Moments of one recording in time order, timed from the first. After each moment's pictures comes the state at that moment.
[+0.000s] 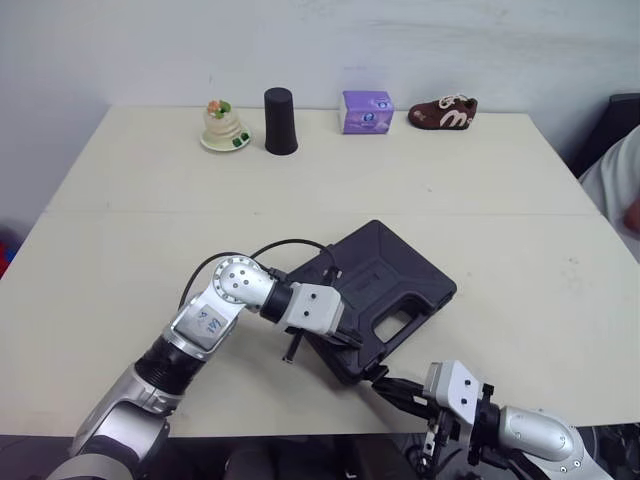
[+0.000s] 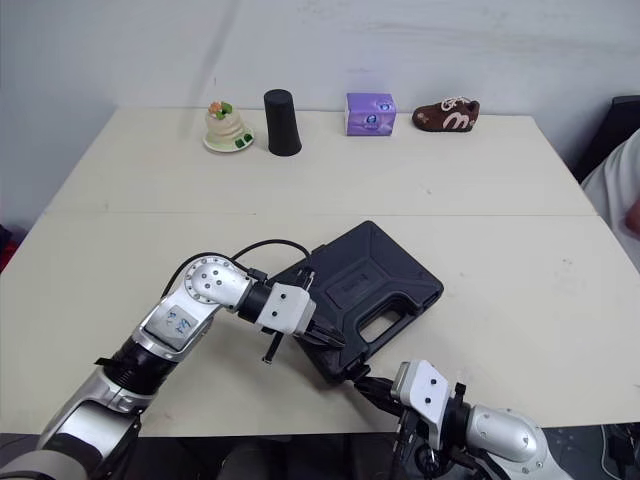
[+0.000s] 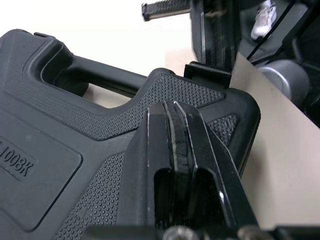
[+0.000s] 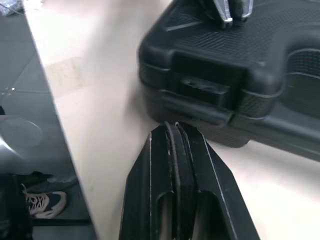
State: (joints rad) left arm -0.57 0.51 -0.45 -0.11 -0.13 0.16 -1.25; right arm 0.42 -0.63 0.10 -0.62 0.26 0.16 0.82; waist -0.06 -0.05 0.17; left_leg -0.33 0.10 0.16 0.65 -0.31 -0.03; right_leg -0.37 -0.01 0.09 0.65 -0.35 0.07
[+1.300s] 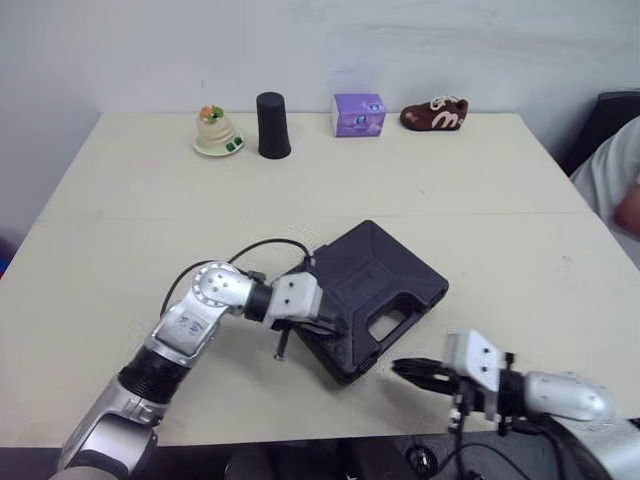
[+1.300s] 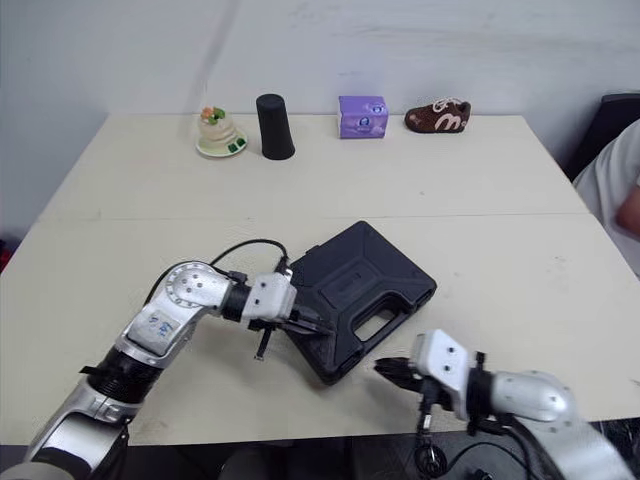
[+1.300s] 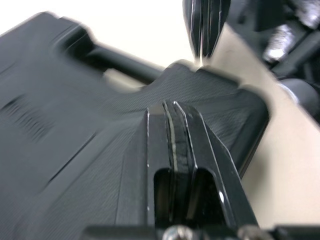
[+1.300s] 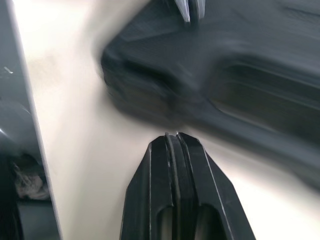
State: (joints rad) left arm -0.51 0.55 -0.27 -0.05 -0.24 0.17 -1.14; right arm 0.33 -0.82 -0.16 -0.65 0.38 0.38 0.93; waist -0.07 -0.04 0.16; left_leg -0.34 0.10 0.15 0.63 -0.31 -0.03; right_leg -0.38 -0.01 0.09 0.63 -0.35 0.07
